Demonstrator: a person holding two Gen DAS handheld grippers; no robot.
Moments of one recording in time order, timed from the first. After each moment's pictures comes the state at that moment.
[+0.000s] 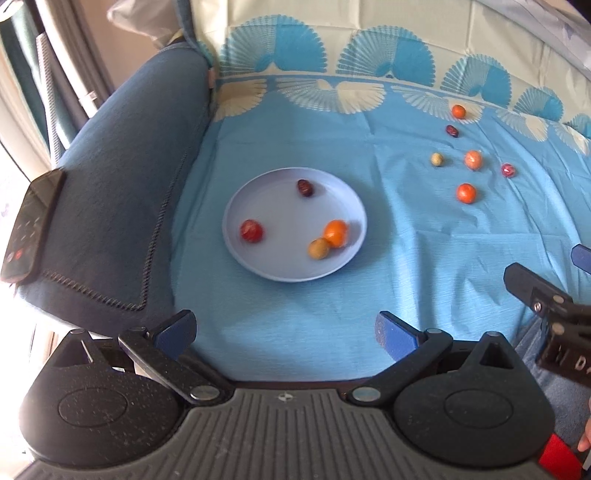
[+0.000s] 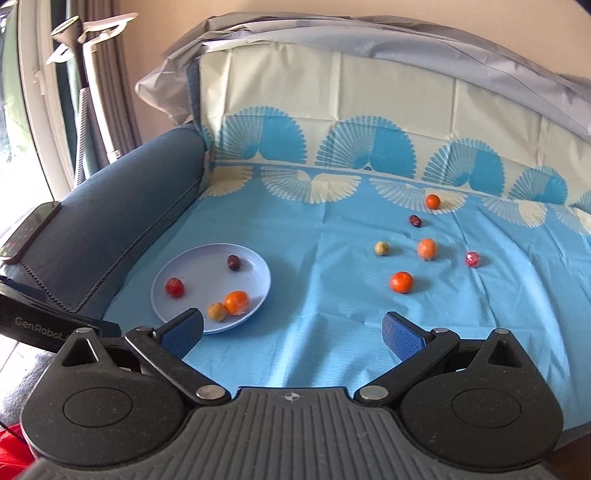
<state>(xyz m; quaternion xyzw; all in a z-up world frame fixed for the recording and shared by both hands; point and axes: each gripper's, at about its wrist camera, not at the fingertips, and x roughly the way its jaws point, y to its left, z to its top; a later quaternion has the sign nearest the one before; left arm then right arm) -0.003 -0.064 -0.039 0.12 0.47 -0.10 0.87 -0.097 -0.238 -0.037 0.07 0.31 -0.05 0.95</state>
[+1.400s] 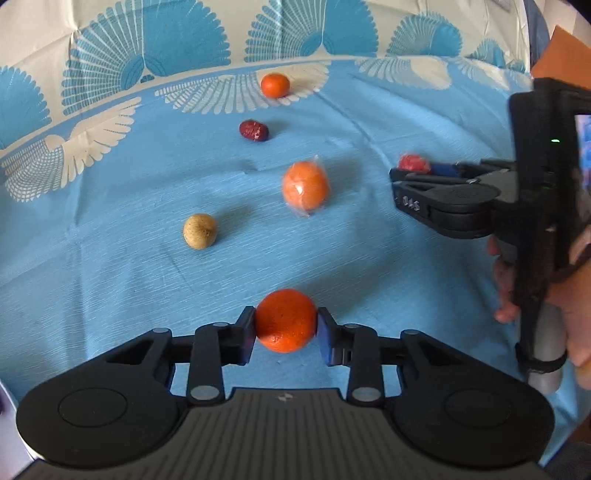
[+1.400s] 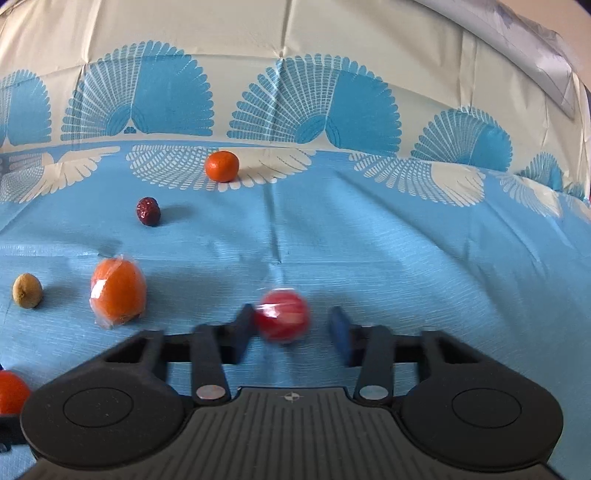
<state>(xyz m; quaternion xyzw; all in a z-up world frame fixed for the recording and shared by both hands) 0.155 -0.379 -0.198 0.18 0.43 -0.30 0.83 0.134 -0.534 -0.225 0.04 0.32 -0.21 0.93</state>
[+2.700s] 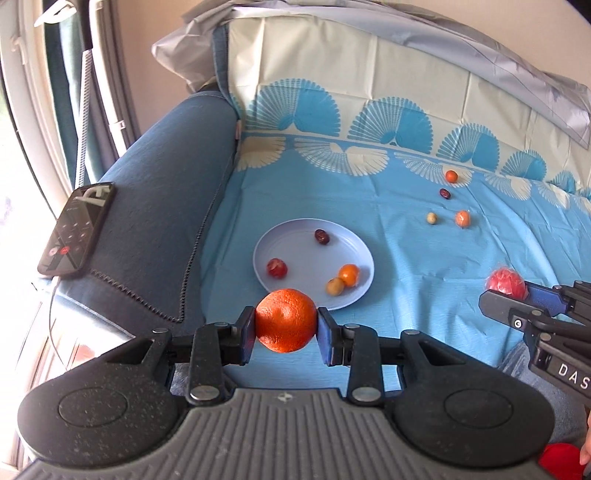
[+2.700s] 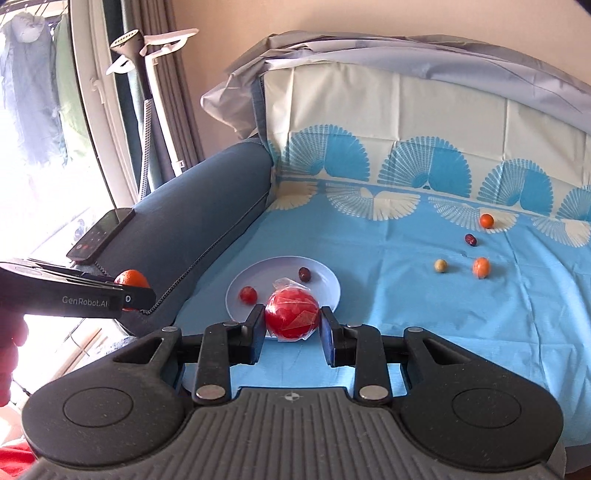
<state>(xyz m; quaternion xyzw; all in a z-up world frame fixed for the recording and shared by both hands) -0.057 0.015 0.004 0.05 0.38 -0.10 0.92 -0.125 -0.180 -0.003 0.04 0.28 0.07 0.96</state>
